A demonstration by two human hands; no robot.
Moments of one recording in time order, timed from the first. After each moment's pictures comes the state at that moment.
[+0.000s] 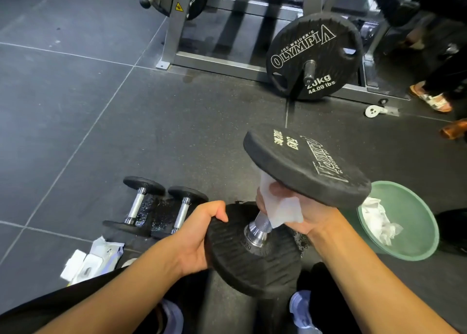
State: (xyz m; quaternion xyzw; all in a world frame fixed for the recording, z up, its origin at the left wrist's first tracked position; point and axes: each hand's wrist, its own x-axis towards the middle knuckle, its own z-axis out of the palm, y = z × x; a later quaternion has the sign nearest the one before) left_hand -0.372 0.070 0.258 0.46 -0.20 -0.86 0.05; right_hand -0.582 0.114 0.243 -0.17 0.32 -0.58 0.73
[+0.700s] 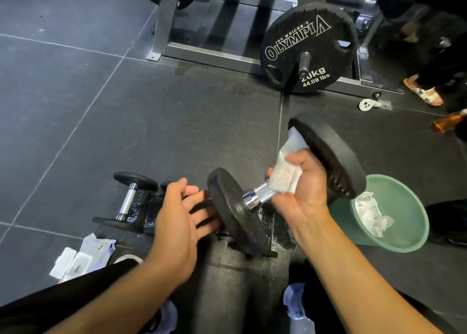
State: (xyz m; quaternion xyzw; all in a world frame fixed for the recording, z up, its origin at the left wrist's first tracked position) left_hand -0.376 0.081 0.266 0.56 -0.22 -0.72 0.34; right_hand -0.567 0.090 0.282 0.08 0.42 -0.73 0.53
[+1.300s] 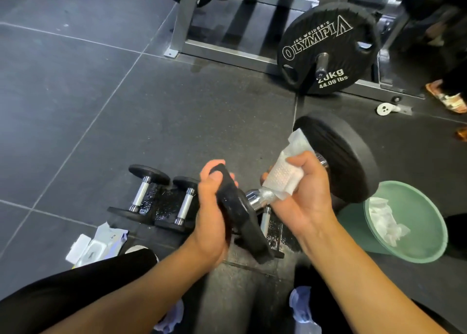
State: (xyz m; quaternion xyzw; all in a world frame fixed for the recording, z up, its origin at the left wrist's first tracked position) left_hand -0.402 0.089 0.273 0.40 -0.28 -0.75 0.45; right_hand -0.545 0.092 0.288 0.05 0.42 -0.67 0.61
